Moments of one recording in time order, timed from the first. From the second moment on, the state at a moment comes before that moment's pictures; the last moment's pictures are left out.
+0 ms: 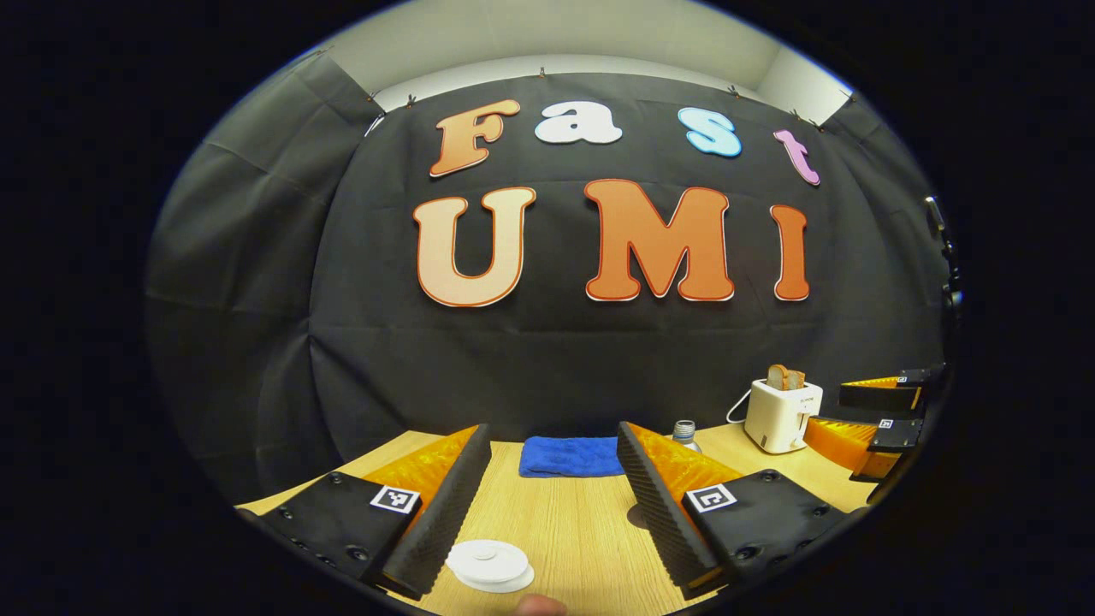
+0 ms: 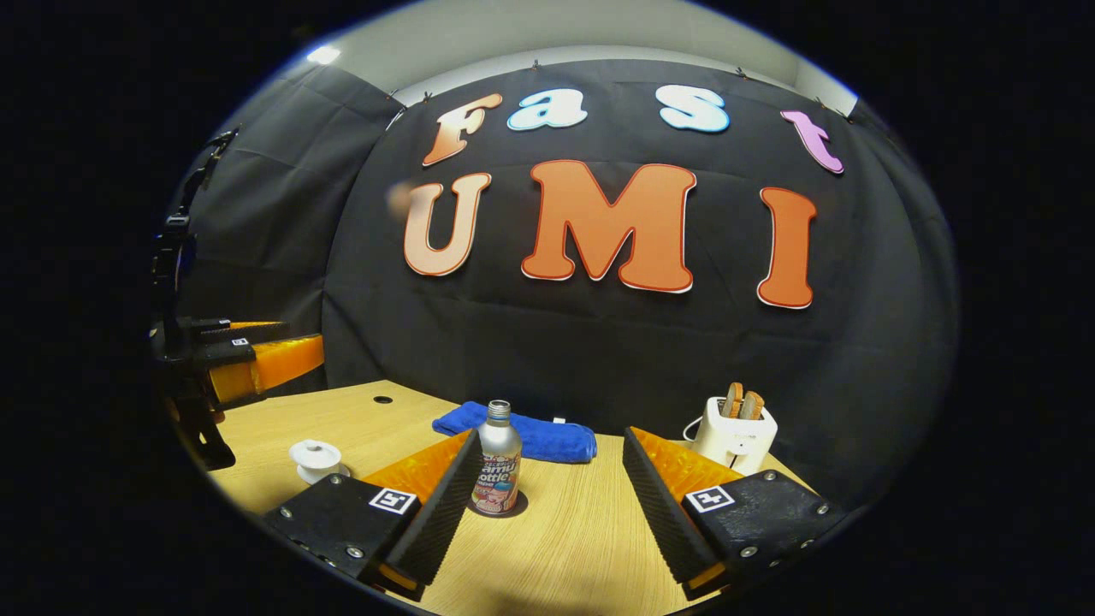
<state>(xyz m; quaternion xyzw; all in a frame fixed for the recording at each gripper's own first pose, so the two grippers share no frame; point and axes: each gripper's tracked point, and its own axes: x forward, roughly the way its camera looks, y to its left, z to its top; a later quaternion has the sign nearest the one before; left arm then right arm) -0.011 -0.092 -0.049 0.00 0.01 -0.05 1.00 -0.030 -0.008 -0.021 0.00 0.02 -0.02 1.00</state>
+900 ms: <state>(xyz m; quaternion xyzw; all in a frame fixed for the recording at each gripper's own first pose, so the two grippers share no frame) -0.011 -0.085 -0.024 0.00 -0.01 -0.05 1.00 -0.032 -0.013 -0.002 0.00 0.00 -0.03 1.00</state>
